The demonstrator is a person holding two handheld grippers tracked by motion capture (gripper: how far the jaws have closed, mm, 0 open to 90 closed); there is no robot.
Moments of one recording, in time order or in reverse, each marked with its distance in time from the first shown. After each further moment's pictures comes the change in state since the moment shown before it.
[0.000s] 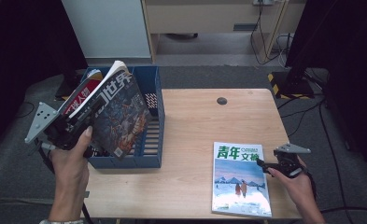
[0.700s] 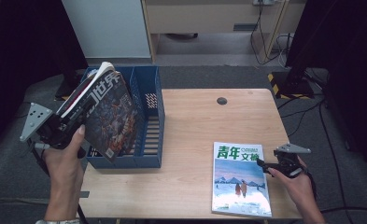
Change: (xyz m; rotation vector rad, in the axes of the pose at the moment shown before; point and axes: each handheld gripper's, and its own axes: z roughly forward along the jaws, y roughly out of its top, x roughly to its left) left arm 0.015 -0.001 -0.007 0.027 0.113 0.000; right arm -0.001 0.000 0.000 0.001 0.001 0.000
